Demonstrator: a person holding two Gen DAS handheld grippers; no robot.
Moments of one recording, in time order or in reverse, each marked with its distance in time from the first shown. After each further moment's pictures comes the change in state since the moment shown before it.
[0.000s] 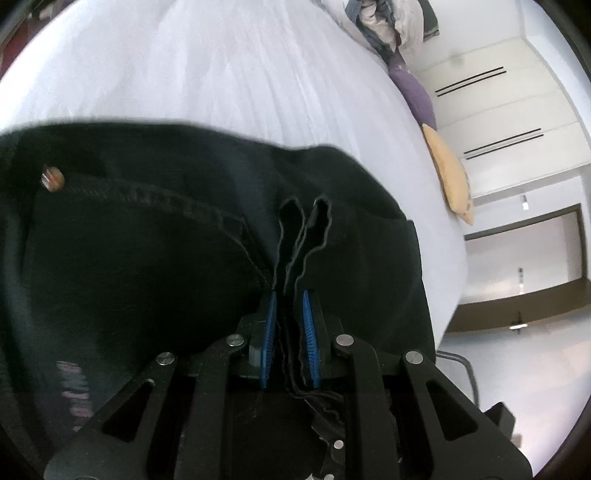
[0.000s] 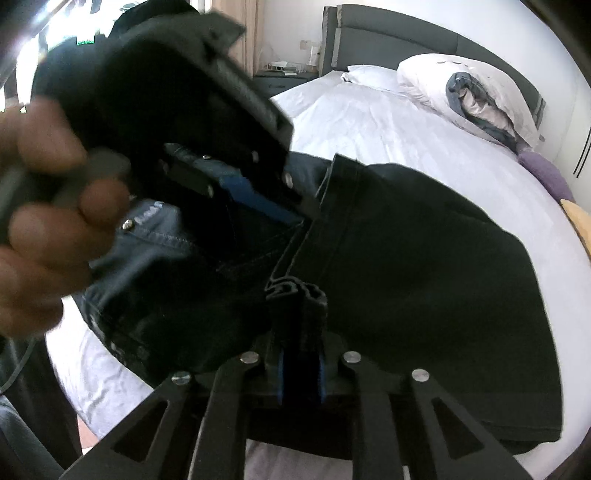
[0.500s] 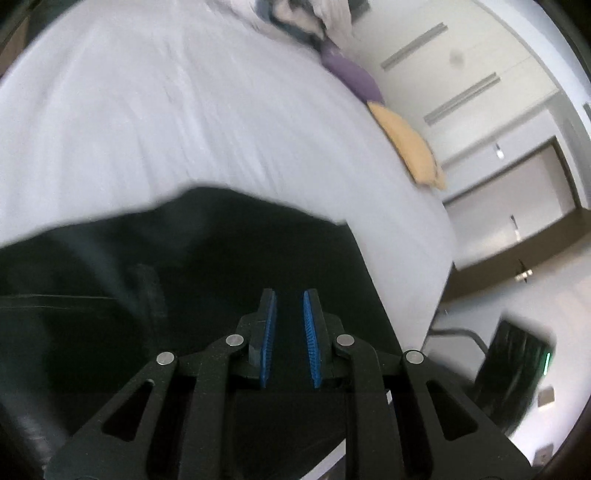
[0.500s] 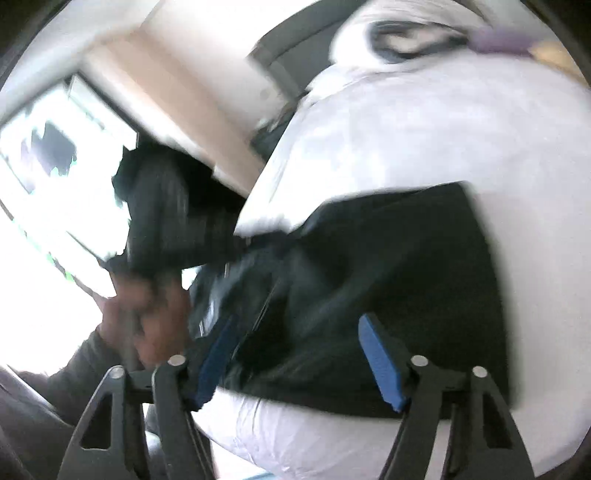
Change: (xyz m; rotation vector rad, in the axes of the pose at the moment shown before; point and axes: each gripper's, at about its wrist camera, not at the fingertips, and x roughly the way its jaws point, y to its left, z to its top) left arm 0.038 -0.100 0.014 0.241 0.025 -0.062; right arm -0.086 -0.195 -0.030 0.590 -0.150 0.467
